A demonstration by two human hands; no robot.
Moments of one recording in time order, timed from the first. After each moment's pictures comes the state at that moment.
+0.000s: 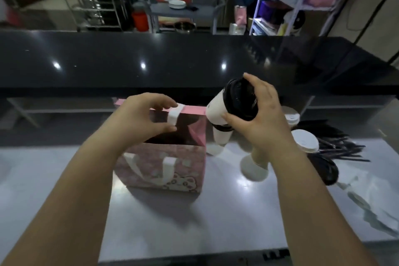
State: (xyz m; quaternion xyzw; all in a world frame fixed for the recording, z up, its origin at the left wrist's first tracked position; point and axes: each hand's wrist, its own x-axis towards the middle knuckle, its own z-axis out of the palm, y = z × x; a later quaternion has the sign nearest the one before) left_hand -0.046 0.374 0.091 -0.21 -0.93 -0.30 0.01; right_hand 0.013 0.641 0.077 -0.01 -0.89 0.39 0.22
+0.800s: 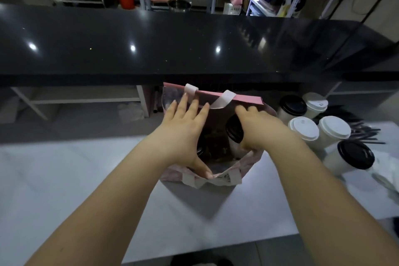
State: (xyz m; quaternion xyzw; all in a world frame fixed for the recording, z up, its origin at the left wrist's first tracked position) left_hand -0.070 0.319 0.035 -0.35 -0.93 -0.02 -0.10; right_hand -0.042 0.525 0.039 -0.06 -0.99 -0.03 -0.13
